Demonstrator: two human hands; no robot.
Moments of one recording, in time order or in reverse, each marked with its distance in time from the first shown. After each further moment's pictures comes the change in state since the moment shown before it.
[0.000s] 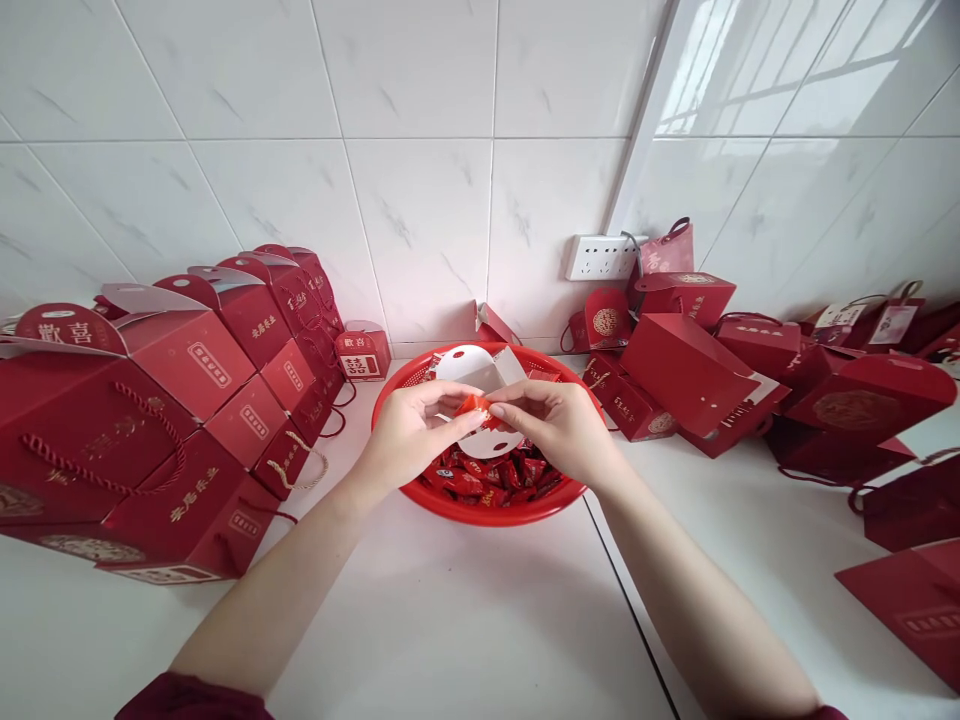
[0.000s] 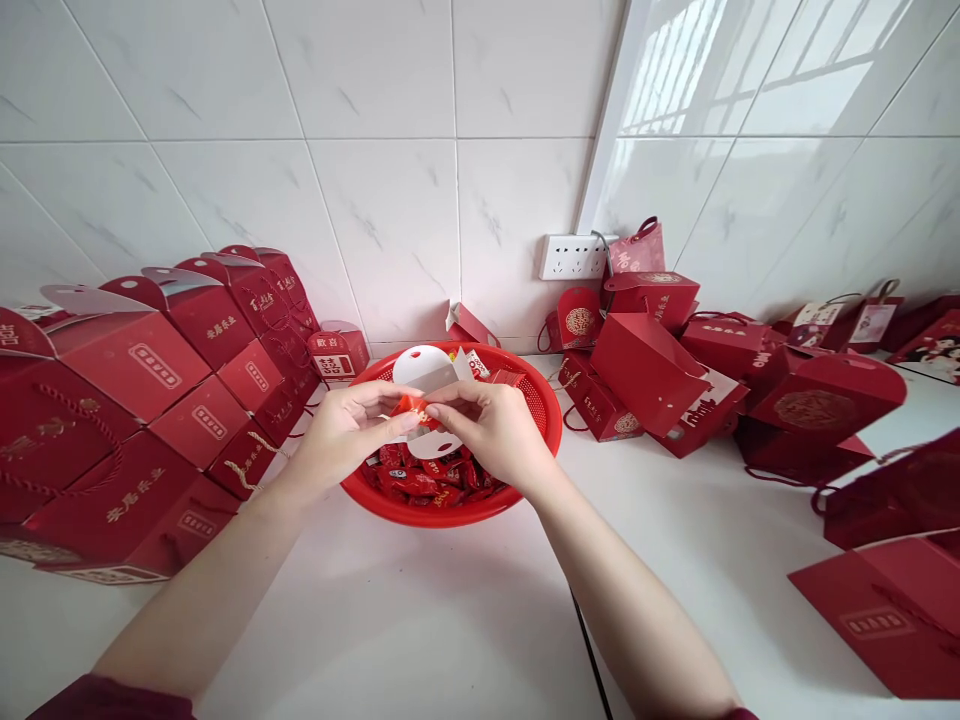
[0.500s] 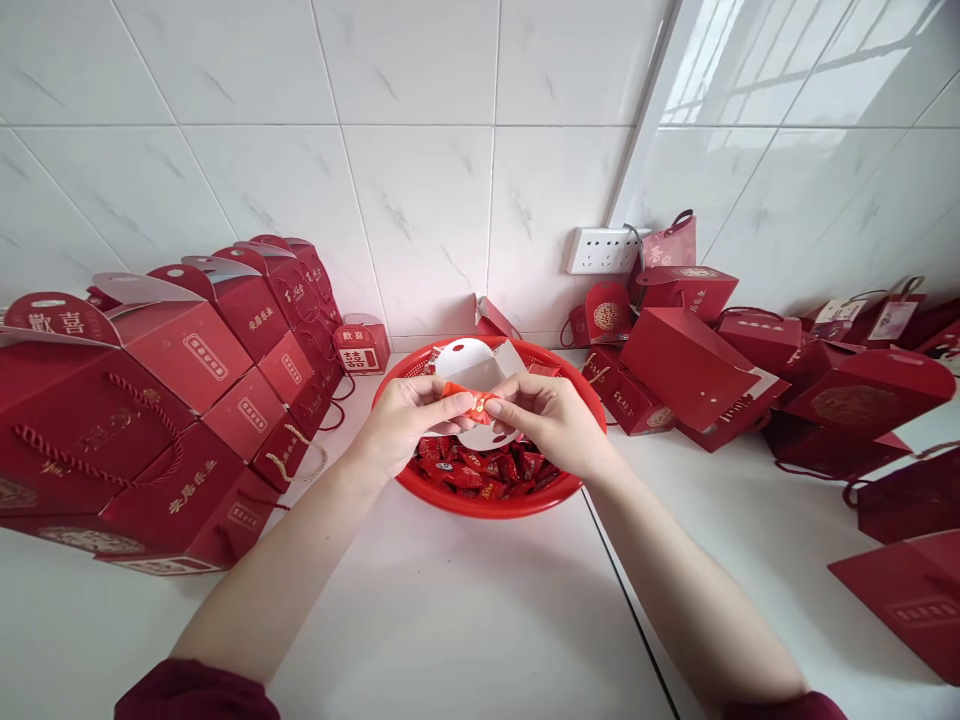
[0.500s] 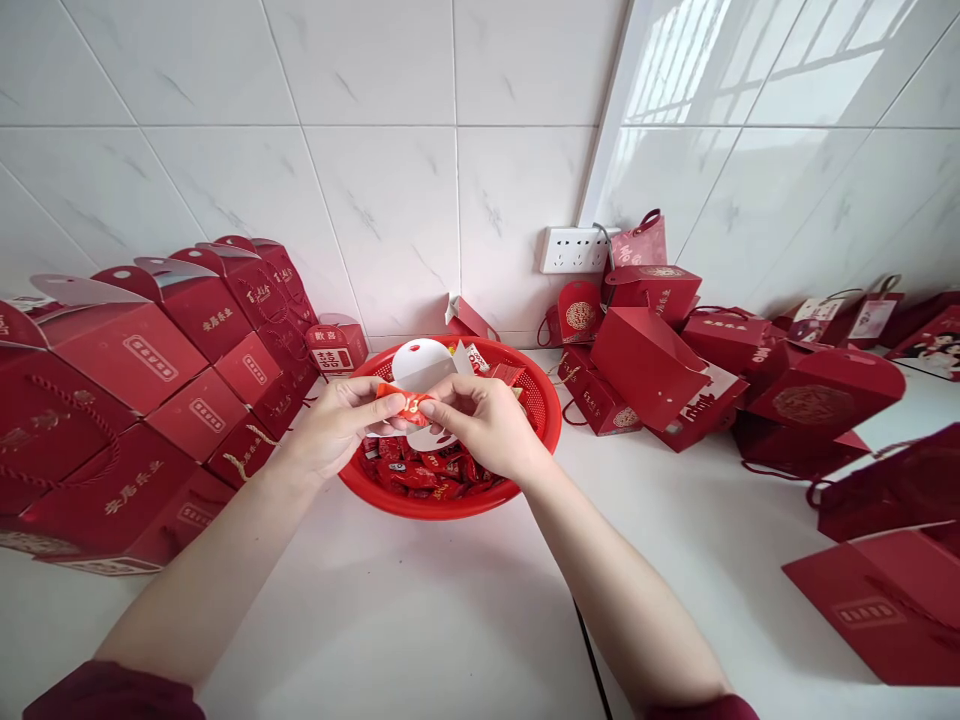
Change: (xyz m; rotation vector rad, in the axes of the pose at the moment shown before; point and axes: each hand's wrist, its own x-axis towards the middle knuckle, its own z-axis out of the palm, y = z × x) left_hand 0.007 -0.010 -0.006 -0.313 -0.022 -0.209; right_hand 0.003 0.004 0.002 0.189 -0.106 0.040
